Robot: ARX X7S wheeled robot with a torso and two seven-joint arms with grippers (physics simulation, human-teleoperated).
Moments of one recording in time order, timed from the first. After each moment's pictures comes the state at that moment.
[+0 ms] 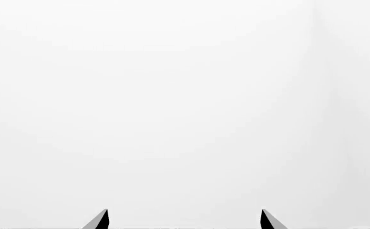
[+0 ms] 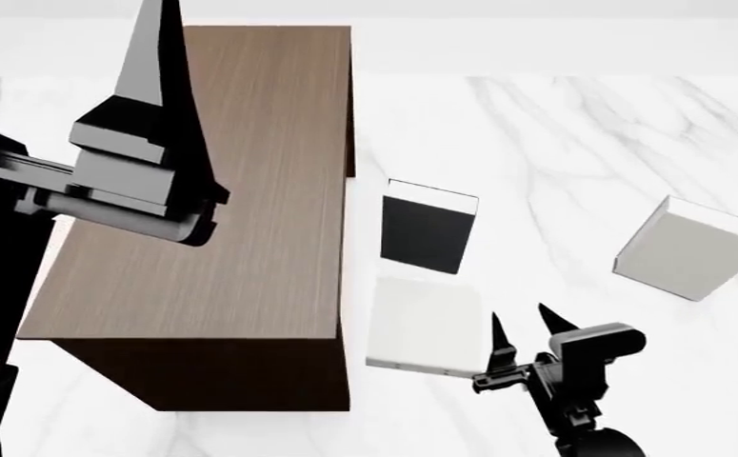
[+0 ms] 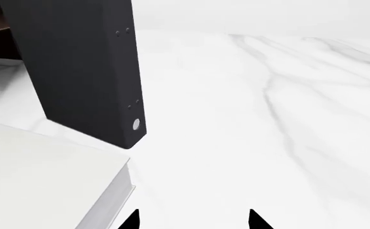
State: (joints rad) left arm -0.93 -0.80 0.18 1.03 -1.18 -0.69 -0.80; right arm 0.37 0.36 -0.36 0.65 0.44 -0.37 -0.12
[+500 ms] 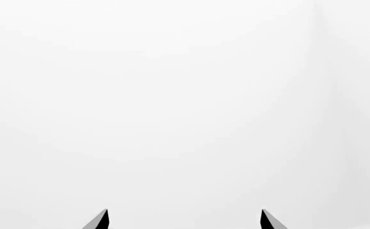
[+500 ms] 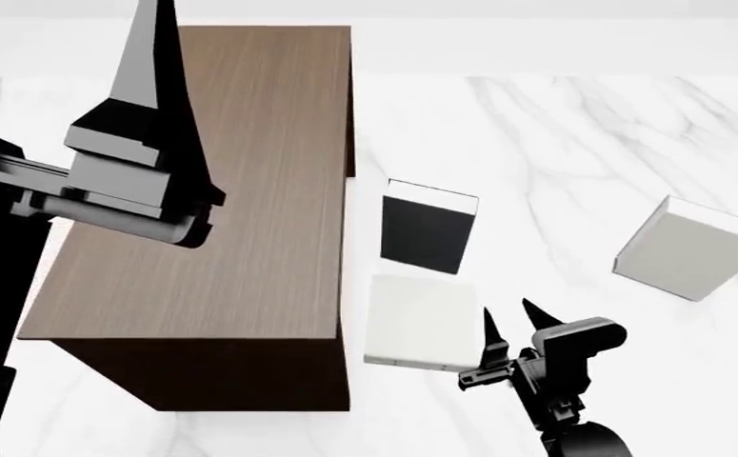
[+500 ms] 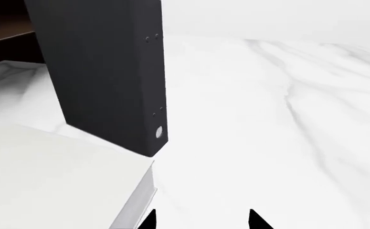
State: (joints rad) left arm -0.92 -0.83 0.20 1.02 -1.16 -0.65 -0.80; right arm 0.40 0.32 -0.38 0.69 0.41 -0.40 -0.13
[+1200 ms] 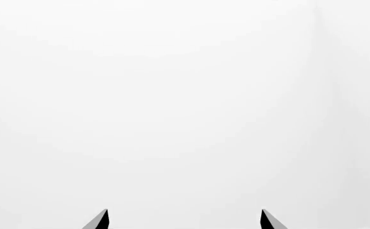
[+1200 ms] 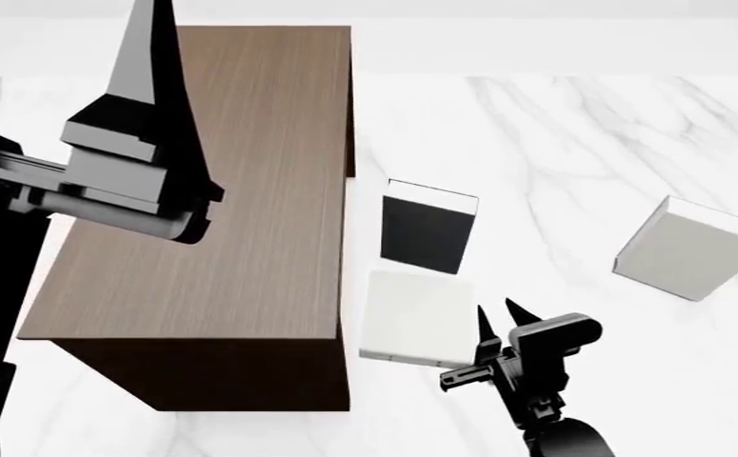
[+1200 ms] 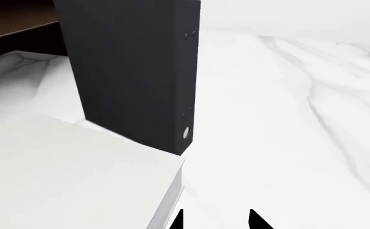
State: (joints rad) left arm -0.92 -0.84 0.23 1.01 -1.14 -0.60 -0.80; right arm 0.40 0.31 -0.44 0.60 0.37 -0.31 -0.04
